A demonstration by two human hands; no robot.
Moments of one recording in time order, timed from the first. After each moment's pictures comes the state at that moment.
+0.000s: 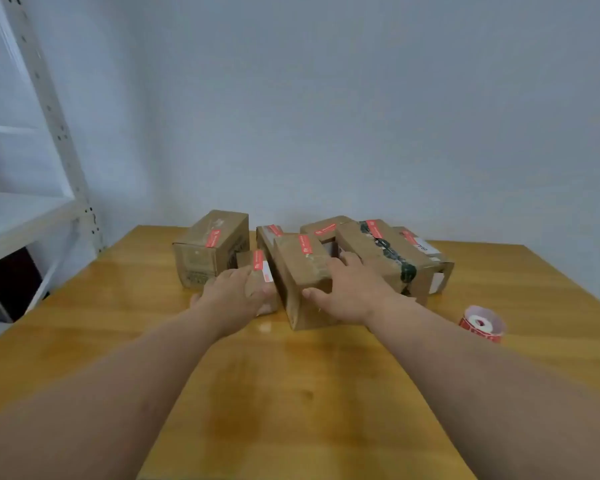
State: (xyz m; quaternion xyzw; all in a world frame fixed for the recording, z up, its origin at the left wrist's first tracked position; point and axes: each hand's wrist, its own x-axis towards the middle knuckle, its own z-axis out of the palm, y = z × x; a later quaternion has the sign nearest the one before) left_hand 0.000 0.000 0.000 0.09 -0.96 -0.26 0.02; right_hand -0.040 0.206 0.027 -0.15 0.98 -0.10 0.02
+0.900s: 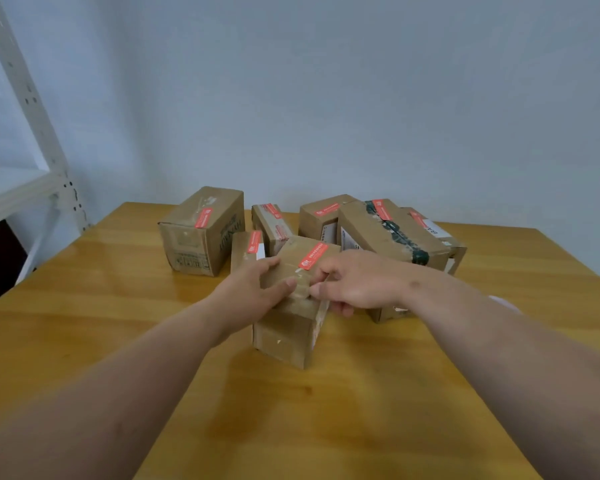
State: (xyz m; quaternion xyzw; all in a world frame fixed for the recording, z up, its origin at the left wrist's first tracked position) left_hand -0.002 0.029 0.003 0.05 -0.90 -0.43 -0.04; right_hand -0.036 0.212 0.055 -0.26 0.93 -0.17 0.17
